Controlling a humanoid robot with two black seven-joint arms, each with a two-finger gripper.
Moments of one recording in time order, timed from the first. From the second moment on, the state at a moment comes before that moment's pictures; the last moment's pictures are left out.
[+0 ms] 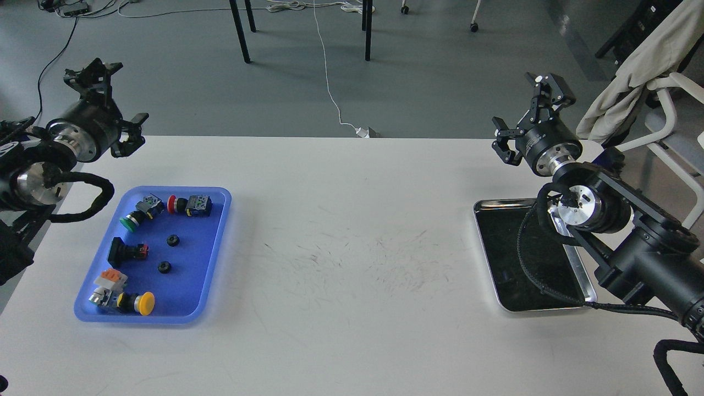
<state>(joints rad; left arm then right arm) -0.77 0.59 -0.73 -0.78 0.13 -0.14 -0.06 0.71 -0.33 0.77 0.90 -0.14 -0.04 0.23</state>
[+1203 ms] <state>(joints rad) -0.82 0.61 -0.65 -0.72 0.14 -0.35 -0.26 0.70 -0.34 0.77 0.90 -0.15 -0.04 0.22</state>
